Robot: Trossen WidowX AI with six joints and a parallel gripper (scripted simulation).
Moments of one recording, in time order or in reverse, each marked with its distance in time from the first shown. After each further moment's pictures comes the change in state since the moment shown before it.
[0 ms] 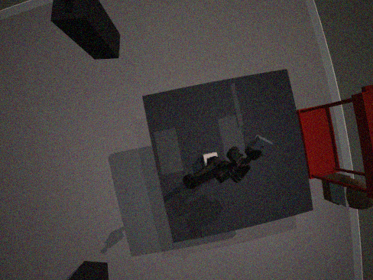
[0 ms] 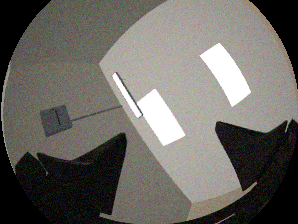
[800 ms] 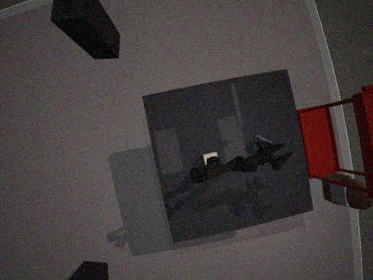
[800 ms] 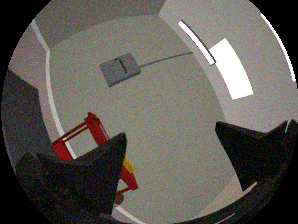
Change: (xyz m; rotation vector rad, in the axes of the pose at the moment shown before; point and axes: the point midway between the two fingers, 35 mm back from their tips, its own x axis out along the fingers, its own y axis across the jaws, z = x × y) arm -0.030 0.188 -0.102 0.135 0.395 0.638
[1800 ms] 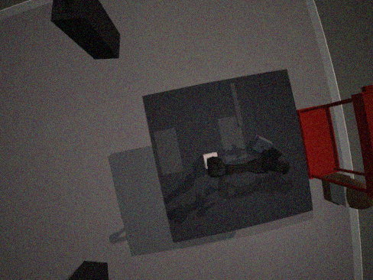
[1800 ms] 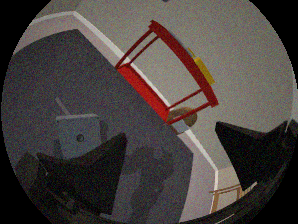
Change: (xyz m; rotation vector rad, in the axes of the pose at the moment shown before) arm -0.025 0.172 -0.176 0.264 0.680 0.671
